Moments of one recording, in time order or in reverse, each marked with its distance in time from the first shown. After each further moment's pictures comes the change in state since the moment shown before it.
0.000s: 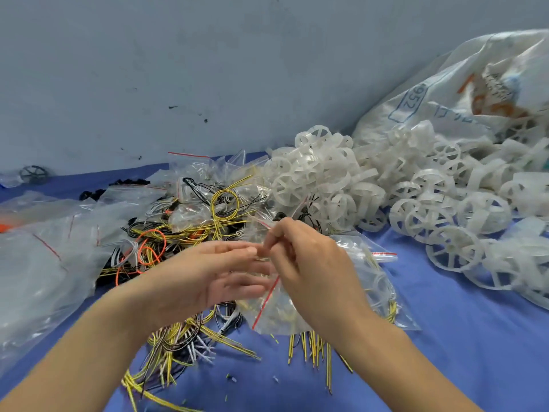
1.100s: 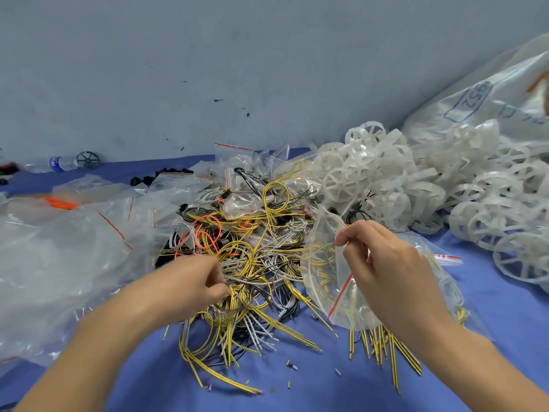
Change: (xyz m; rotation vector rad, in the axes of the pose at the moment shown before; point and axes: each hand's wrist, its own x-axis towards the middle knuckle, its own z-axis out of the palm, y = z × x) left_hand -0.051 -0.018 -0.069 1.382 0.380 -0.109; right_hand -0.008 0.016 0.017 -0.165 0.088 0.012
